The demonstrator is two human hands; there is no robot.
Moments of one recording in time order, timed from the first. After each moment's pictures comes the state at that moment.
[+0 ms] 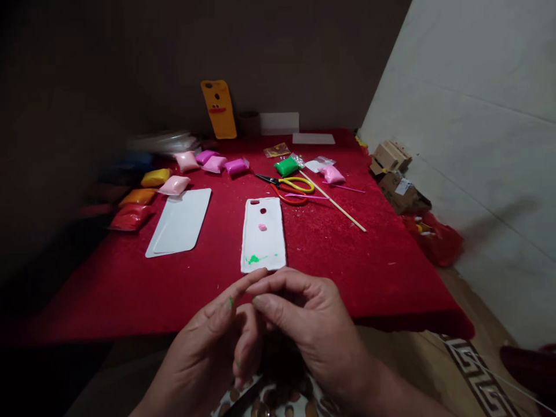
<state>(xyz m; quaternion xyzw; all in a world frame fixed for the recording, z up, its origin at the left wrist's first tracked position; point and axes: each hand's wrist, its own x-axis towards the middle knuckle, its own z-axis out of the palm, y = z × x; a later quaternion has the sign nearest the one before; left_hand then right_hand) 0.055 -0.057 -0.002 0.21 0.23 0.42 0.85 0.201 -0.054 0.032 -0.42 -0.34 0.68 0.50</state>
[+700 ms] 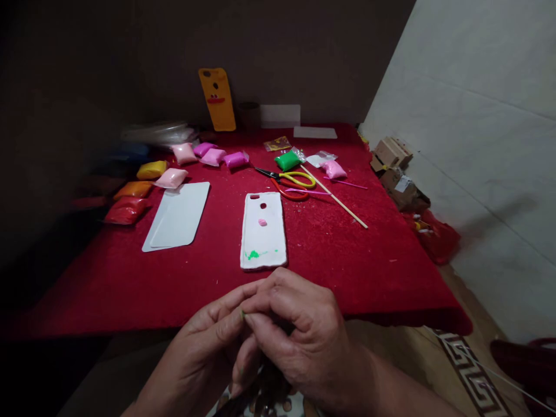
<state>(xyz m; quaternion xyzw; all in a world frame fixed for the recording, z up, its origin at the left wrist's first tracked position) 0.051 -0.061 -0.002 0.22 0.28 0.35 0.87 0.206 -0.055 0.037 -0.41 -0.70 0.37 0.46</state>
